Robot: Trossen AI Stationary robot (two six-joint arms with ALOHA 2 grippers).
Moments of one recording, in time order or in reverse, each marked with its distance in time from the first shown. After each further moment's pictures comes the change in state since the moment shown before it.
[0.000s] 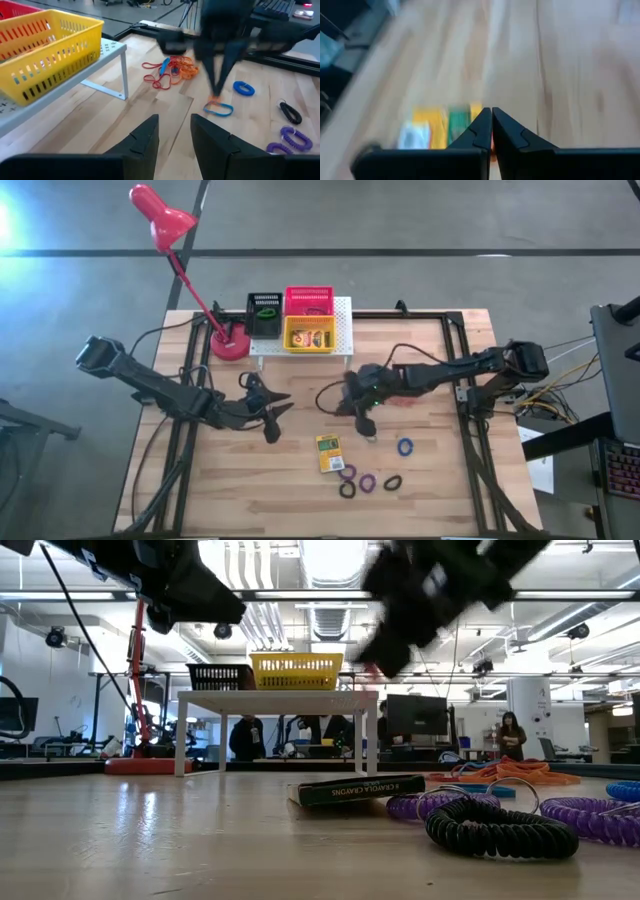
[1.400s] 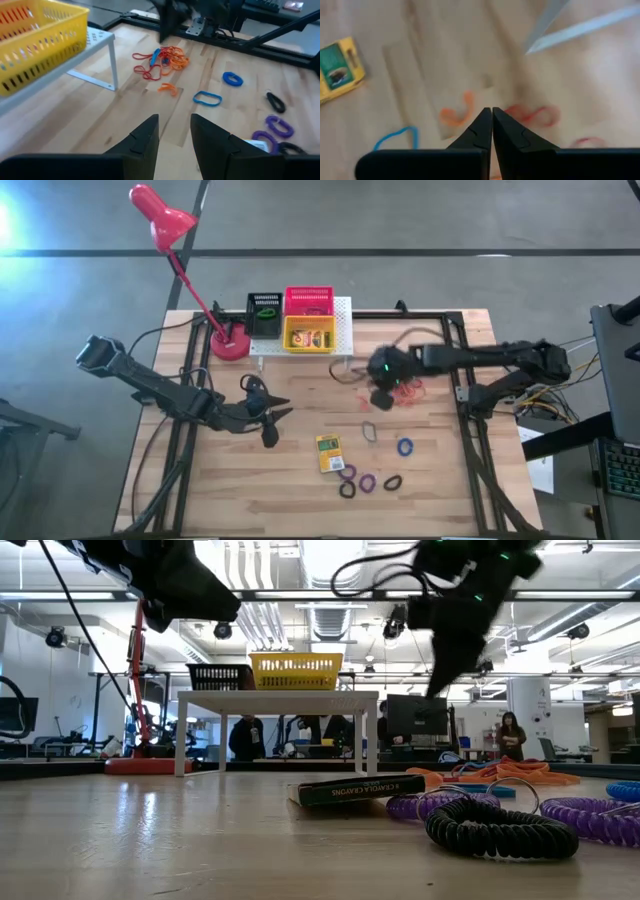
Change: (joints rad) left arm -0.027 -0.001 0.038 -0.089 0.029 -0.039; right arm -0.135 -0.191 0.014 -0.630 0.311 0.142
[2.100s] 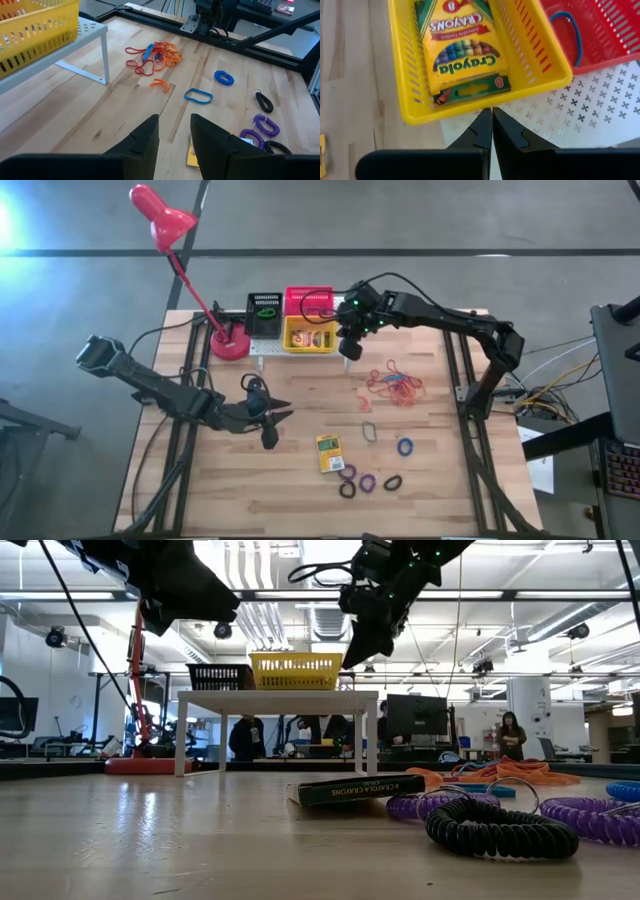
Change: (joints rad) left arm 0.000 0.000 0.002 -0.006 0.045 -0.070; right arm -0.296 0.368 0.604 -0.080 -0.184 -0.344
